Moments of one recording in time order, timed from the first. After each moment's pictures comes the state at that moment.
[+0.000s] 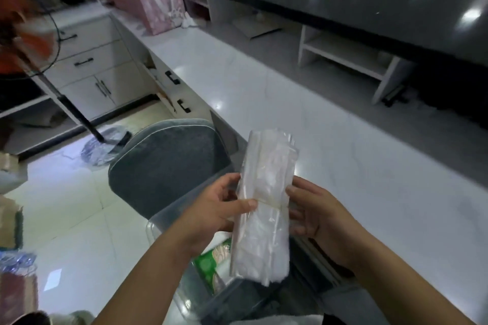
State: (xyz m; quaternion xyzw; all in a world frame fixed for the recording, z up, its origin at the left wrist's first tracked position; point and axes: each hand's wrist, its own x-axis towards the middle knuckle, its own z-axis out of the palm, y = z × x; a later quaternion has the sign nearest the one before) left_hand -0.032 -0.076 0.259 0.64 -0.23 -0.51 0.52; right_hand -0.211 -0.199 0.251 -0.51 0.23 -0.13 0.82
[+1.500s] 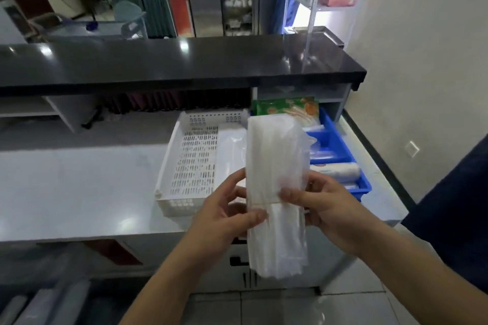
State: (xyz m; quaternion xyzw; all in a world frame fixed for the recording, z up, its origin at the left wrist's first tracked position) left_hand -0.571 -0.051 0.294 0.33 -0.58 -0.66 0.34; right_hand -0.777 -0.003 0.320 -0.40 0.50 -0.48 0.60
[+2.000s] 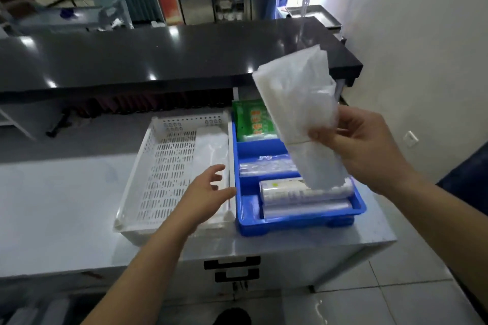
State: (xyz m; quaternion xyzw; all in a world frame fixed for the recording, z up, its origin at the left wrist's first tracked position) left_hand -0.639 -0.188 0.247 0.57 -0.63 -0.49 0.20; right_hand -0.900 -0.102 0.349 -0.57 0.58 -0.53 0.26
